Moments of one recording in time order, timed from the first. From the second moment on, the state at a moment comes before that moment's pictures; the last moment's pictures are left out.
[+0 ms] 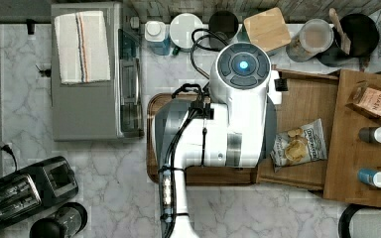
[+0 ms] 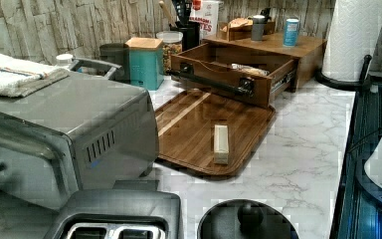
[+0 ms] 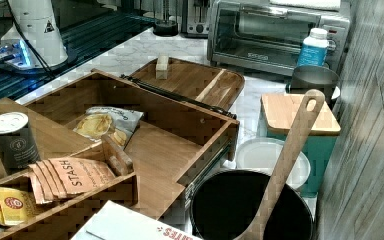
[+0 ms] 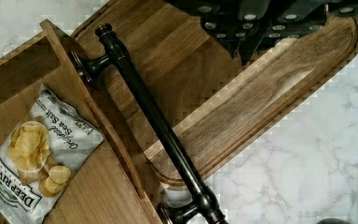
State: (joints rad) arm -0.02 0.07 -0.04 -1.86 -0.04 0.28 -0.12
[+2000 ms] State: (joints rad) arm -0.01 0.32 -0.04 -2.02 -0.29 0.68 -0.42
